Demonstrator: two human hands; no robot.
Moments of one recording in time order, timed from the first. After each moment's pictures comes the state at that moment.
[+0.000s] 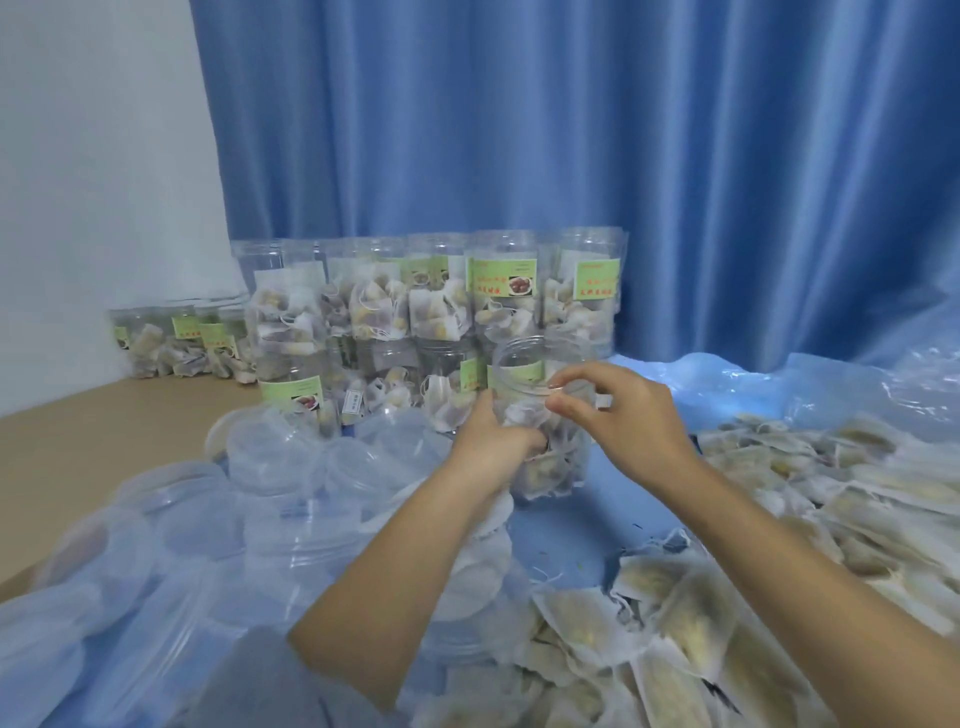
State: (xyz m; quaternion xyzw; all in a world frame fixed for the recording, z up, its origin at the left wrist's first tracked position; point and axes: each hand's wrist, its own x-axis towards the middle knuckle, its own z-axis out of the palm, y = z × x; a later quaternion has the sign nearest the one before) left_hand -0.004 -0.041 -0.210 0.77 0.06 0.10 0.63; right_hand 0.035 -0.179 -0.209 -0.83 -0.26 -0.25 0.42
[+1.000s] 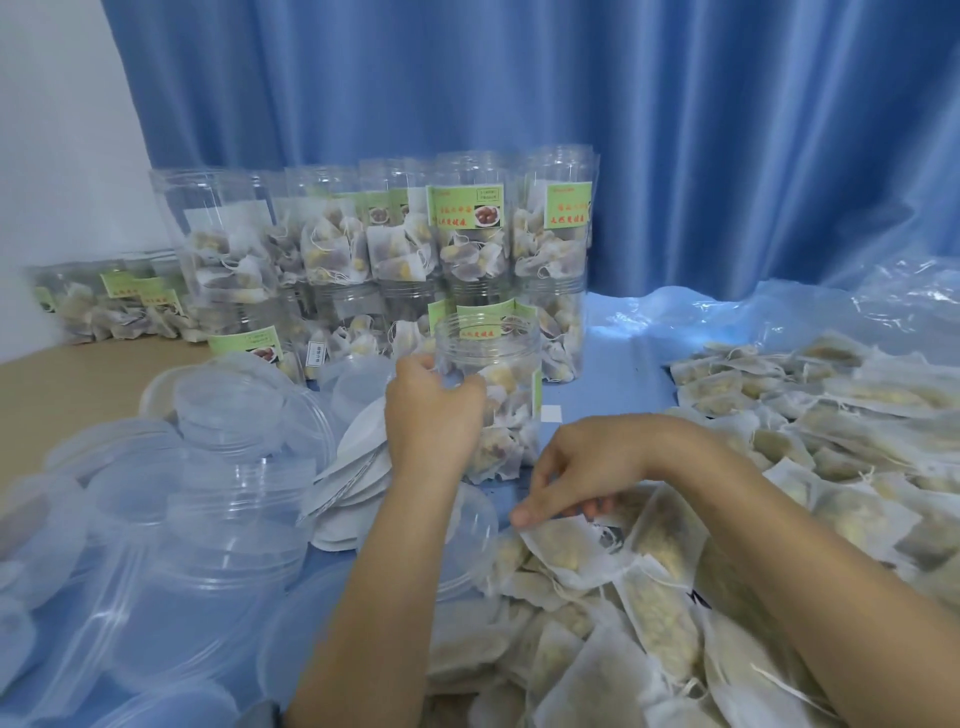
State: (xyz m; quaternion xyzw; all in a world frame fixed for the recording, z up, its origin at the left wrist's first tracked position) left_hand -0.026 -0.032 -0.231 0.79 0.15 0.26 0.54; right_hand 0.003 -0.176 -0.228 -0.92 -0.27 0.26 0.15
